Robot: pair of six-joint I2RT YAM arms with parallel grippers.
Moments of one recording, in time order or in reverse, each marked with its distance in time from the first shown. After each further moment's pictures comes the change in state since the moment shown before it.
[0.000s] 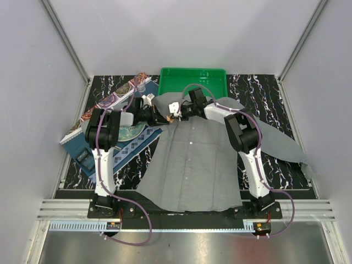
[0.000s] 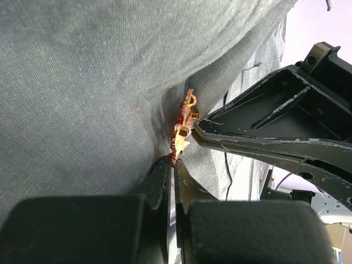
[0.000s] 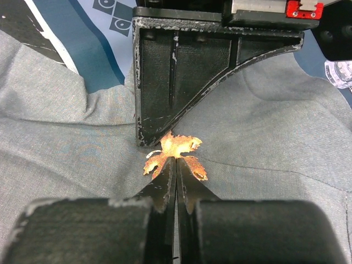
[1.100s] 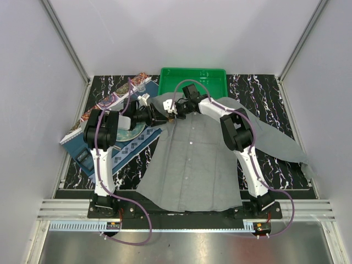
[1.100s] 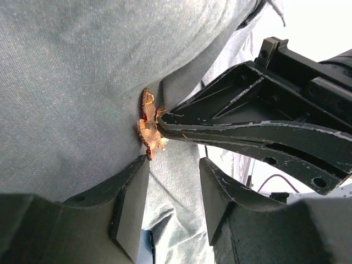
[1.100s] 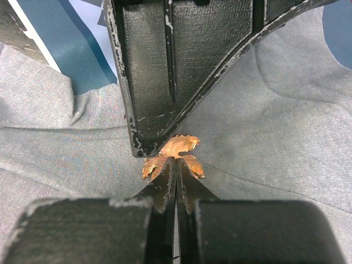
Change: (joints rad) left arm 0.035 0.000 -0.091 0.257 0.056 -0.152; right arm 0.024 0.116 0.263 -0.286 0.060 -0.020
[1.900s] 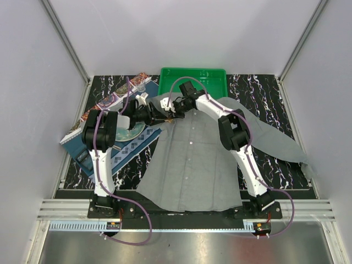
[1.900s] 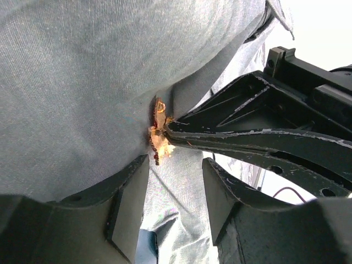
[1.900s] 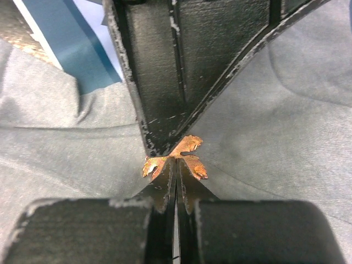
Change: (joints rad) left arm 0.004 -0.029 -0.012 -0.023 -0.074 0.011; right arm 0.013 0.083 0.205 -0.212 0.033 -0.014
